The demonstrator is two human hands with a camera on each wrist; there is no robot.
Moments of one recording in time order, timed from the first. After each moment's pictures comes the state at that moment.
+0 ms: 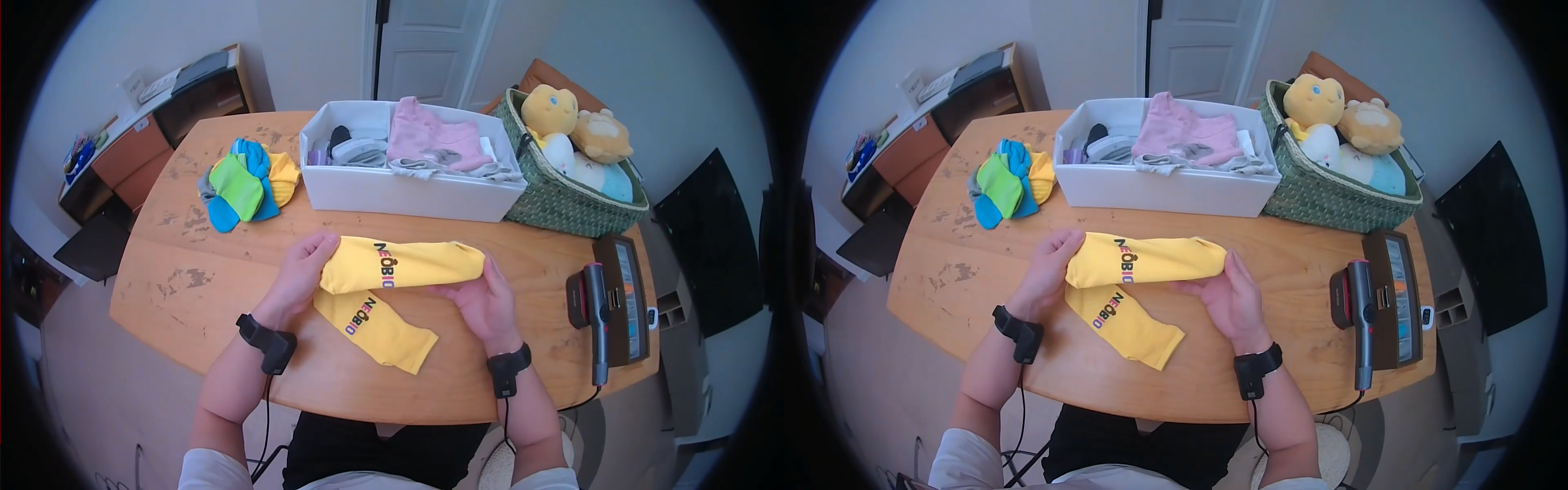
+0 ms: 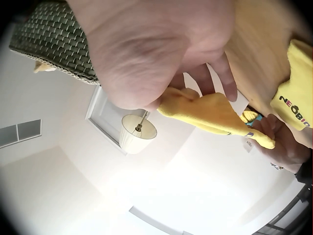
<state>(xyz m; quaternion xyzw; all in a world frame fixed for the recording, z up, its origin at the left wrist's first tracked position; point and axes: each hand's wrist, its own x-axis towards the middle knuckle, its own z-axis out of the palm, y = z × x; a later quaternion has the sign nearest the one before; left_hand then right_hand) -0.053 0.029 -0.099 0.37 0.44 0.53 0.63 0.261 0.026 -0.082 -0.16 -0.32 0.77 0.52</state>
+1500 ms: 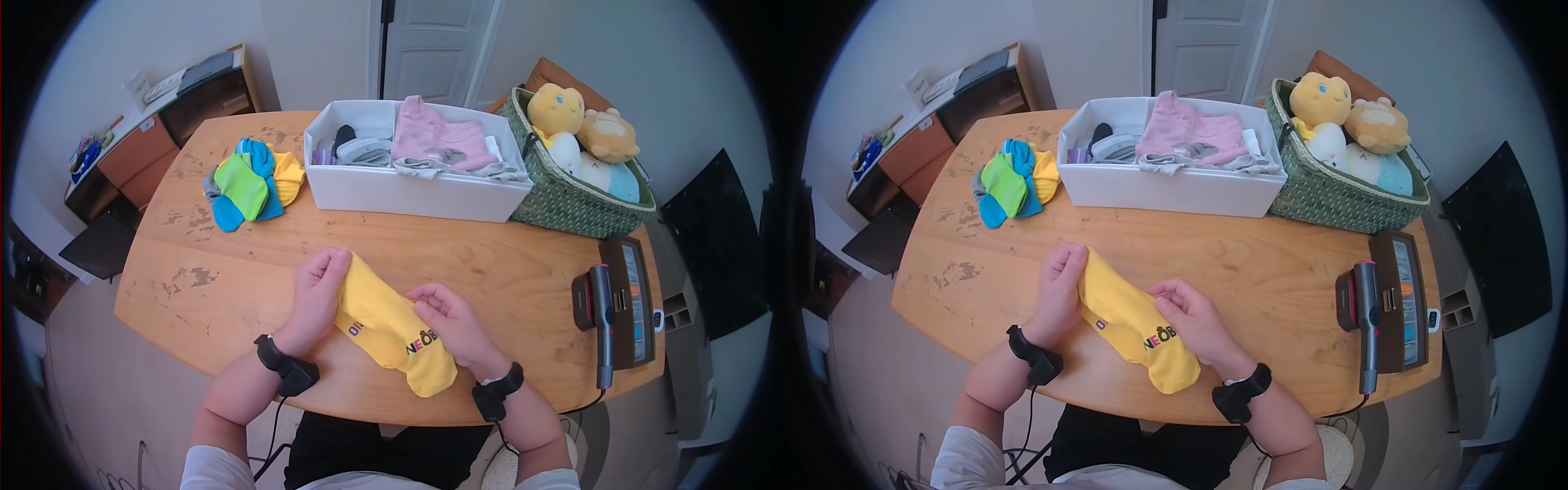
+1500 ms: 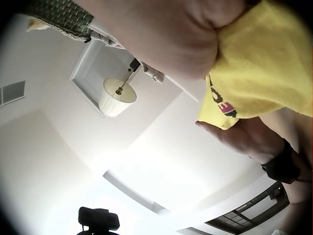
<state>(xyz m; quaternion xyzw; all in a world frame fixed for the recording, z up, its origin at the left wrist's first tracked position) -0.022 -0.004 -0.100 0.39 0.37 0.63 0.57 0.225 -0.009 -0.088 -0.37 -0.47 0.72 0.35</state>
